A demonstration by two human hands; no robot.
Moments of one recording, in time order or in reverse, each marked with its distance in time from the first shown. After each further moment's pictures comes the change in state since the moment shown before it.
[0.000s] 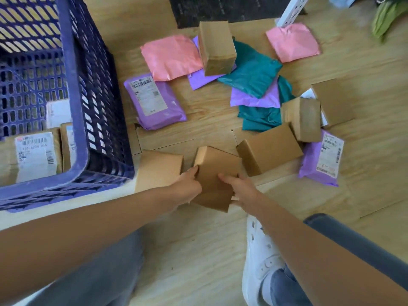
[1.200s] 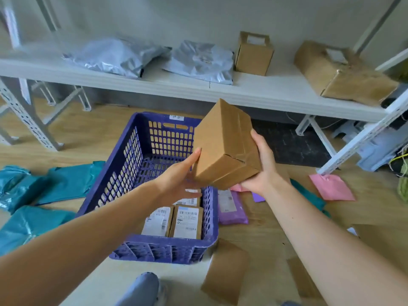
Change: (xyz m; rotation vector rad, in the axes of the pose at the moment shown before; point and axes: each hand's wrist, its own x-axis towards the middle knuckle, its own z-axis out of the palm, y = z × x) left_hand -0.216 0.029 -0.265 -0.666 0.113 0.502; right_hand -0.237 -0.235 0.208 0.261 -0.563 -0.466
